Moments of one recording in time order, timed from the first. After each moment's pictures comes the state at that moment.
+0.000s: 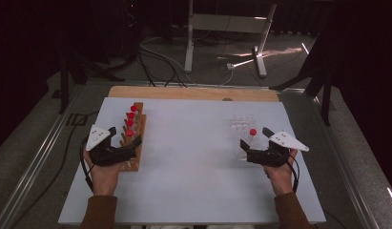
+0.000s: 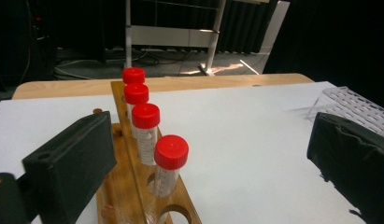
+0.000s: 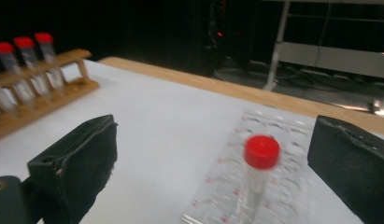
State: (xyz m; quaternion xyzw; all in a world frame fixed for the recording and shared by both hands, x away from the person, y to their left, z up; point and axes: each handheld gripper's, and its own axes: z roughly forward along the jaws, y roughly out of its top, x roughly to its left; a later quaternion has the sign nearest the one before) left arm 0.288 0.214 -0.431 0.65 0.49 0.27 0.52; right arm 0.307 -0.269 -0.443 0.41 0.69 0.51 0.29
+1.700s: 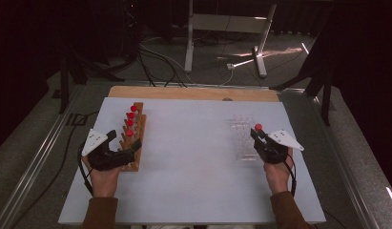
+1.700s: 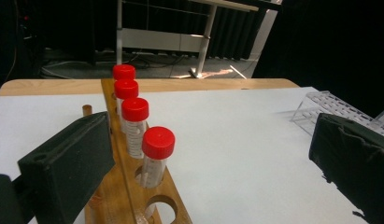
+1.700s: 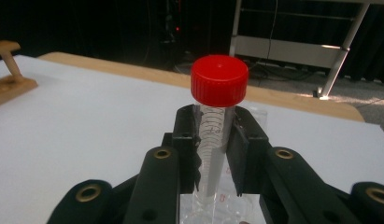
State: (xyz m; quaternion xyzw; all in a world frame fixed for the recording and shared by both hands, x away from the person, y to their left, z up) left arm 0.278 0.215 -0.432 0.64 0.49 0.25 0.54; right arm 0.318 -0.270 -0.453 0.46 0.66 0.48 0.34
